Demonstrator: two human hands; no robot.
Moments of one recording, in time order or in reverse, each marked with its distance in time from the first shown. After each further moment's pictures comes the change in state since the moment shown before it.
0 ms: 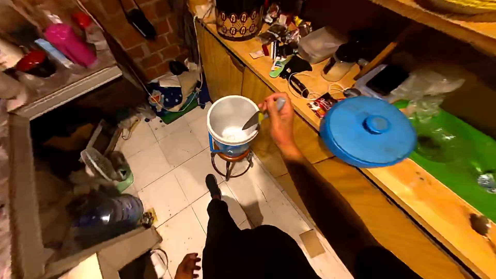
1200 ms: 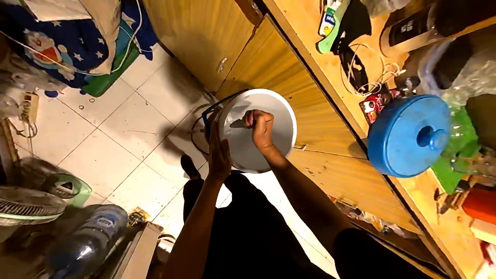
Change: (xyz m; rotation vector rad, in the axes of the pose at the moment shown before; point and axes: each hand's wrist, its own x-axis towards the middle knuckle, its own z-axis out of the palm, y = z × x) left_hand 0.327 0.429 0.049 0.149 -0.156 1.013; right_hand 0.085 0.268 0.134 -0.091 0.143 0.186
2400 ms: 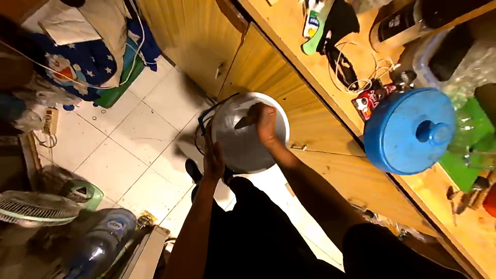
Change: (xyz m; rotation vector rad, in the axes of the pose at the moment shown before) left_hand -0.003 0.014 0.000 0.046 -0.021 -0.159; right_hand 0.021 -0.001 -0.040 -0.039 0.050 0.082
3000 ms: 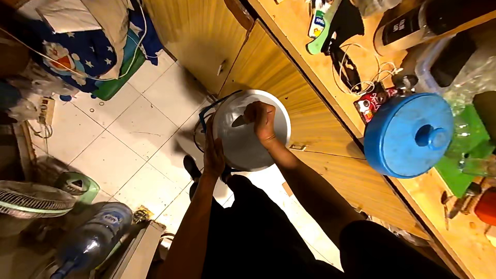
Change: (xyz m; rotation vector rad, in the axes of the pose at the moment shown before) left_hand -0.001 -0.003 0.002 -0.037 0.008 0.024; right_hand -0.001 -0.013 0.014 0.086 -0.078 -0.073
